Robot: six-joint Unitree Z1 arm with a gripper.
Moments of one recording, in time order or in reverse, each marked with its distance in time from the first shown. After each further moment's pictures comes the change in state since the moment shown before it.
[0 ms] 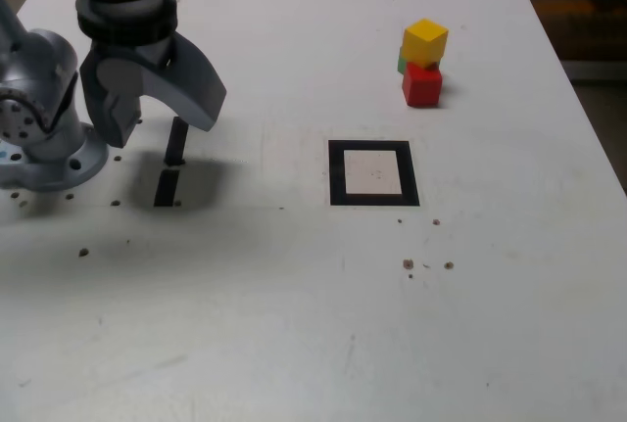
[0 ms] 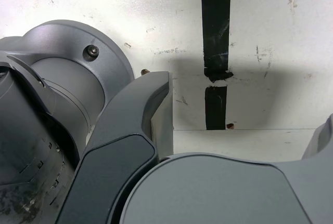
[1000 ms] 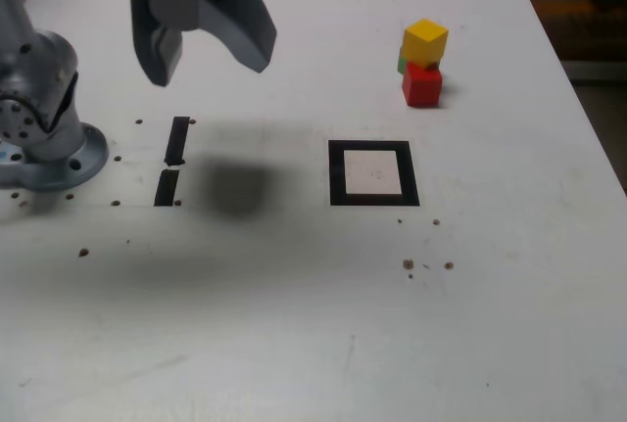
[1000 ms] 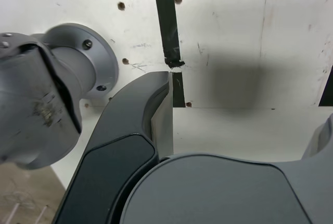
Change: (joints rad) arm 0.000 0.183 -0.474 0.361 0.068 -0.001
